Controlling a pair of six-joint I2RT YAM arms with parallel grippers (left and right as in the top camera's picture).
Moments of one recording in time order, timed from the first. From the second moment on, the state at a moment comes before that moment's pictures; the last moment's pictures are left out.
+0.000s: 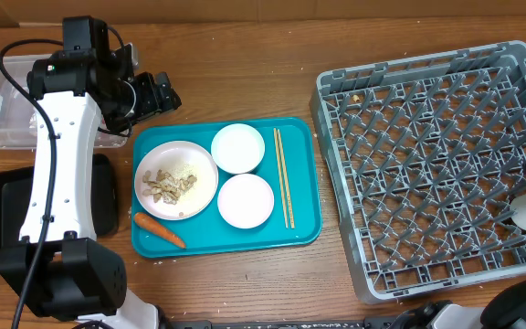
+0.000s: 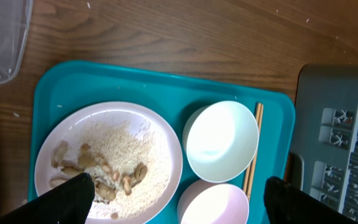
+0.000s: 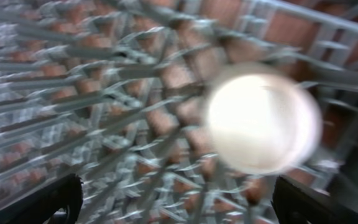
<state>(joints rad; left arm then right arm) 0.08 1.76 1.74 -1.20 0.31 -0.25 -0.81 1.54 1.30 -1.03 -0.24 0.27</state>
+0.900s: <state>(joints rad) 0.08 1.76 1.74 -1.43 0.13 -0.26 0.44 1.74 1.58 -0.98 -0.33 0.17</state>
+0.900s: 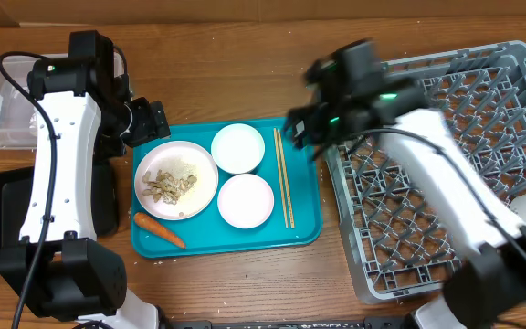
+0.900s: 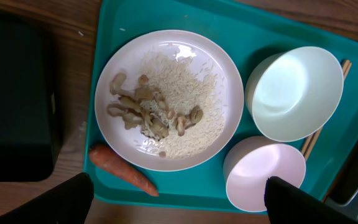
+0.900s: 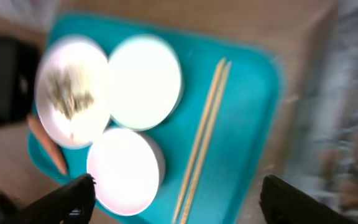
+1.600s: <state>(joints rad) 0.08 1.76 1.74 -1.43 0.13 -0.26 0.67 2.07 1.56 -1.08 -0.28 0.18</state>
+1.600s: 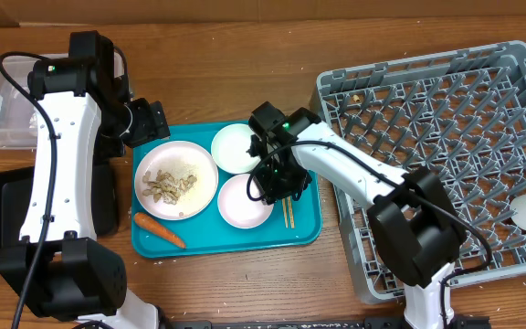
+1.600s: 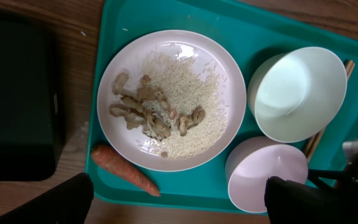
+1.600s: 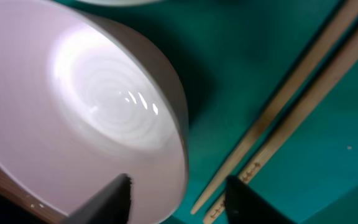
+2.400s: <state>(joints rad) 0.08 1.76 1.74 -1.41 0.12 -0.26 0.55 1.99 1.83 -1.21 0.04 0.21</state>
